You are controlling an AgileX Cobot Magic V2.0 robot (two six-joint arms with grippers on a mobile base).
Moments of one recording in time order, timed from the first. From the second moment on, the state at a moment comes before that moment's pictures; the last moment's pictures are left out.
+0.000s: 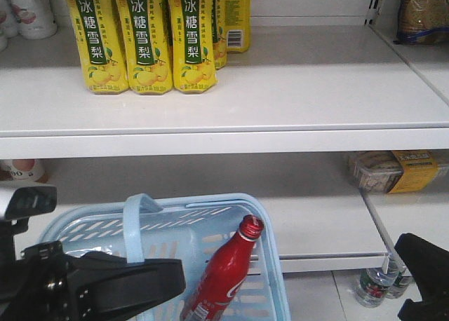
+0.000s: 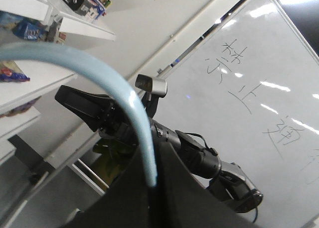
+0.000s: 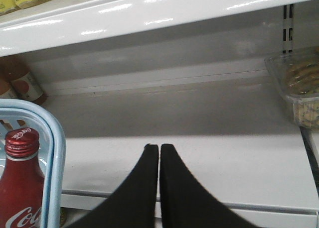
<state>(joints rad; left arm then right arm) -0.44 1.01 -0.37 1.07 -1.14 -1.73 0.53 0.47 -0.17 1.76 -0.19 -1.42</state>
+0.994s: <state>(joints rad) -0.50 0.92 -0.18 0.63 -0.63 -0.85 0.53 0.47 -0.17 1.76 -0.19 -1.42</state>
